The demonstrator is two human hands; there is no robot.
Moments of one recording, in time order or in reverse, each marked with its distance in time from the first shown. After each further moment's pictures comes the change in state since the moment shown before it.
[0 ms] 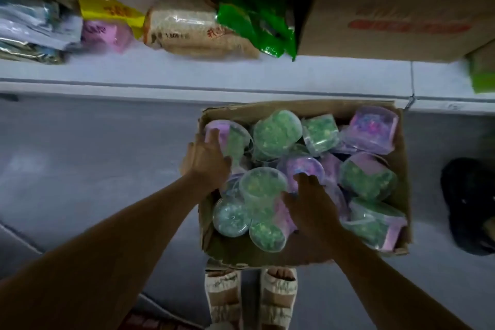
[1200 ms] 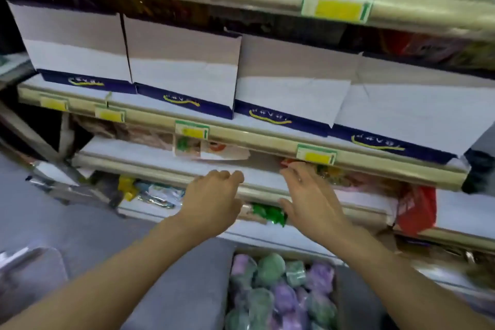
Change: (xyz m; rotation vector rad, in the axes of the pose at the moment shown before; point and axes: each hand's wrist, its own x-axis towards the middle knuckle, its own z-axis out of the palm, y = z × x) left_hand -0.359 0.076 -0.507 0.207 0.494 0.398; right_hand -0.351 -0.277 -0.432 -0.486 0.665 -0.793
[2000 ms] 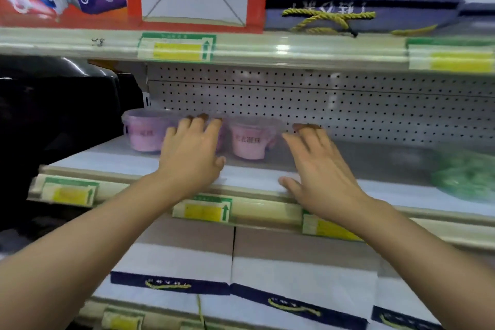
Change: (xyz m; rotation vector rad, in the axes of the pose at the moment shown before) left_hand 0.173 -0.342 -0.342 0.248 0.663 -0.040; right_hand 0.369 -0.230 -0.217 -0.231 0.464 -0.006
